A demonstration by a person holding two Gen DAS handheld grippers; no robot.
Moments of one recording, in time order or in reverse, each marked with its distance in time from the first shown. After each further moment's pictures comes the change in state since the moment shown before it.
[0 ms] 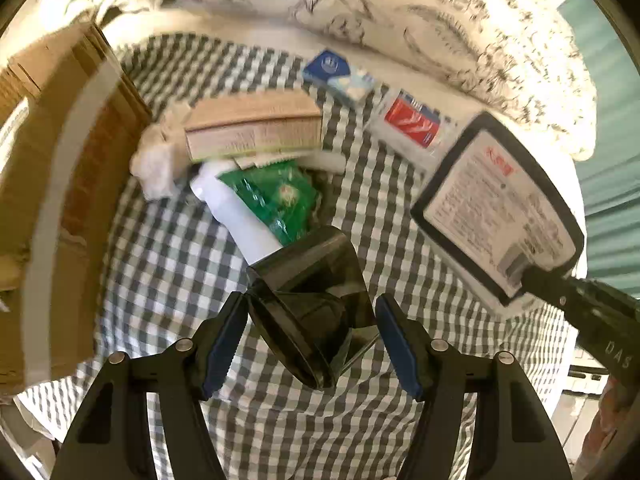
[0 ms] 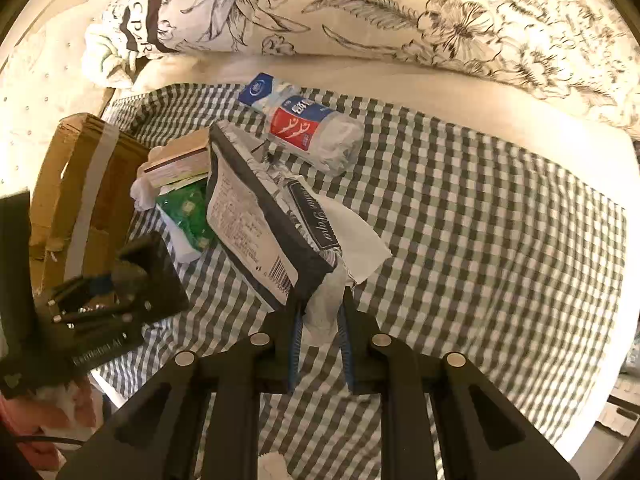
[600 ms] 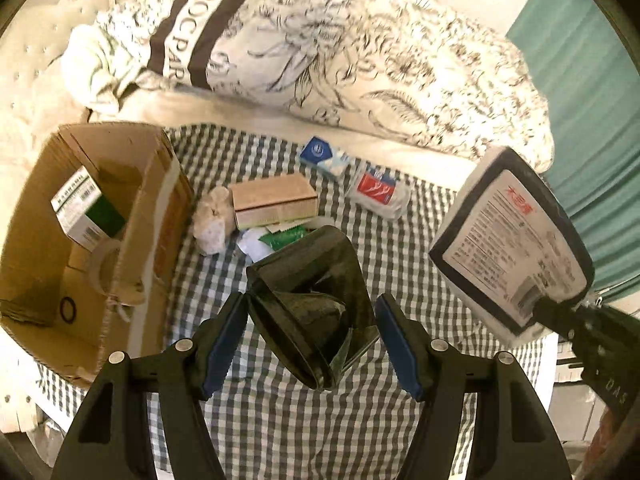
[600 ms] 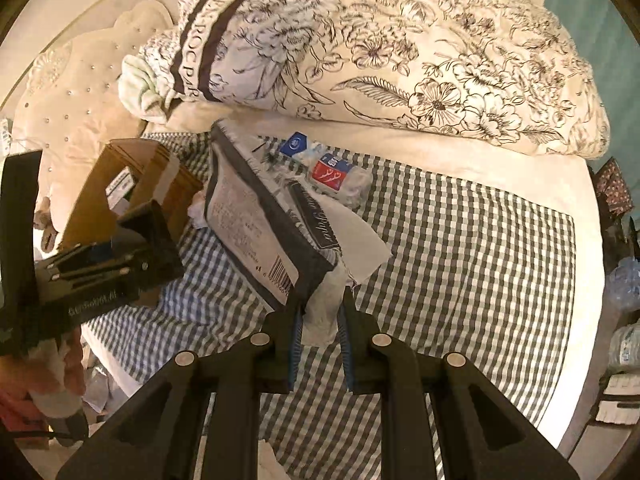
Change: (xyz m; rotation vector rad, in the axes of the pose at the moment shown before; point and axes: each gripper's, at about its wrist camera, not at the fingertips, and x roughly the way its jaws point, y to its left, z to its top) left arm -0.131 0.020 -0.019 0.114 -0.185 -0.026; right arm -0.118 0.054 -0.053 0.010 -0.193 -0.040
